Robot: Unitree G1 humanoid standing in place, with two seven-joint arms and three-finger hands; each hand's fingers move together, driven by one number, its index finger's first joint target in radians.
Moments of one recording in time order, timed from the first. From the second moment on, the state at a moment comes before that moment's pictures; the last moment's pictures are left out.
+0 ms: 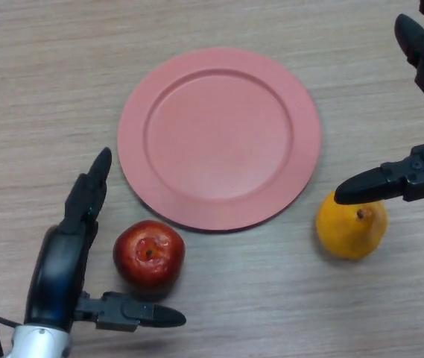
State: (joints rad) left arm 0.18 0.18 -0.06 -0.25 0.11 -0.03 0.01; right arm -0.34 -0.34 -0.10 -0.80 0.19 0.86 0.09
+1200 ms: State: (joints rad) left arm -0.19 0.18 -0.13 -0.32 0.10 0.36 0.04; right arm -0.35 -0.37 -0.14 -0.92 0.16 0.94 0.09
